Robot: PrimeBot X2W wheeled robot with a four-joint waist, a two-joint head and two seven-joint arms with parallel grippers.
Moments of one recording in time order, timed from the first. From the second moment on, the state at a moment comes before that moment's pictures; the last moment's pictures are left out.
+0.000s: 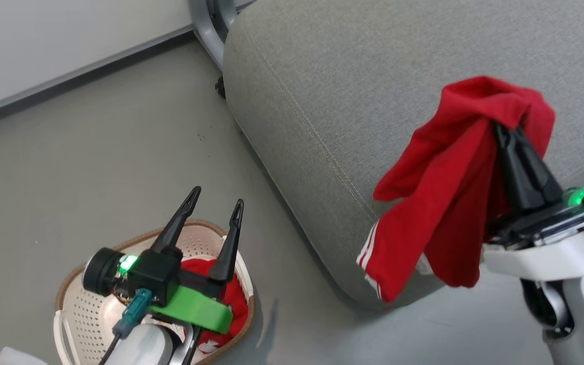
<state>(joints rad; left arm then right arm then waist) -0.21 0.30 -0.54 0.05 -0.35 0.10 -0.24 -0.17 -0.26 0.14 -0.20 0.27 0.13 -0.26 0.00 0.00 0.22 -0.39</state>
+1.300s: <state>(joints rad) -0.52 0.25 -0.51 0.06 -0.31 0.09 -0.25 -0.82 -0.48 -0.10 0.46 0.37 0.13 -0.26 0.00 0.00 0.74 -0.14</state>
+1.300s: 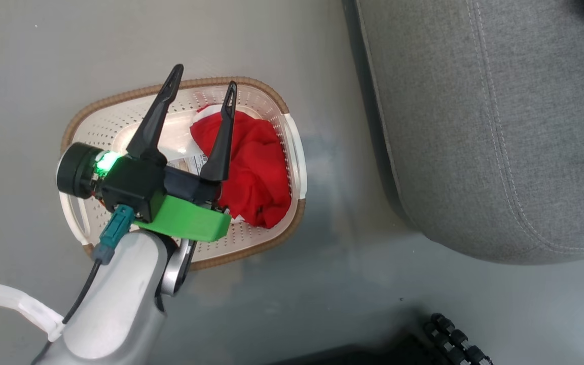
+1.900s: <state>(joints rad) -0.23 0.09 -0.26 0.21 -0.36 0.05 -0.26 -0.37 -0.29 0.08 0.29 0.31 0.13 -0.26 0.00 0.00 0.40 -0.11</state>
